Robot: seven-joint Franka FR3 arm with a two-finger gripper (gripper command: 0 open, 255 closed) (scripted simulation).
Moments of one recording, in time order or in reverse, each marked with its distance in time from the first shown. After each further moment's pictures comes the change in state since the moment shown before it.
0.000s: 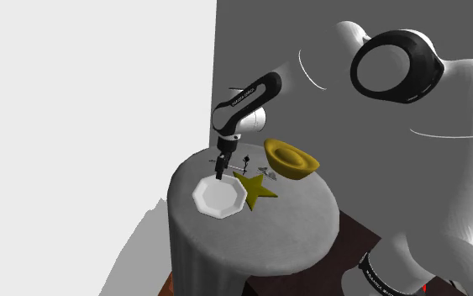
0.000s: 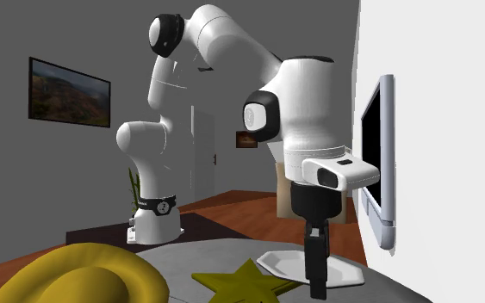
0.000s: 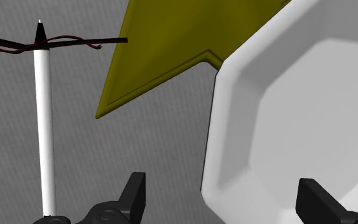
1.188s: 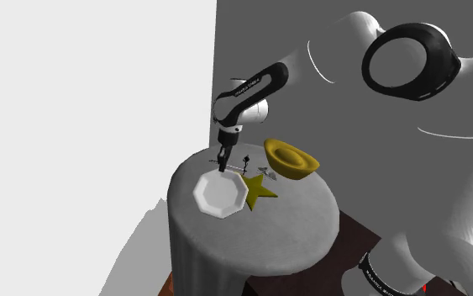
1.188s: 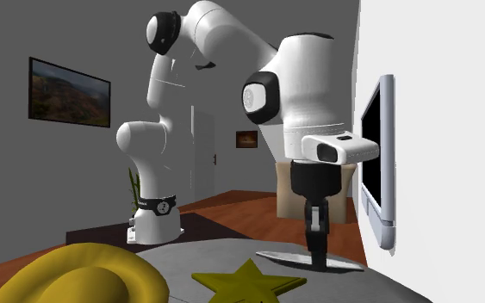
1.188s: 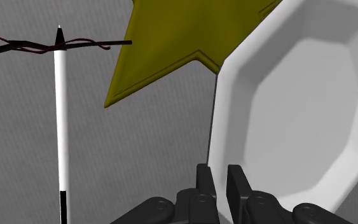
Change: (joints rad) arm 0.003 -0.056 -0.008 0.007 -0.016 -0.061 0.017
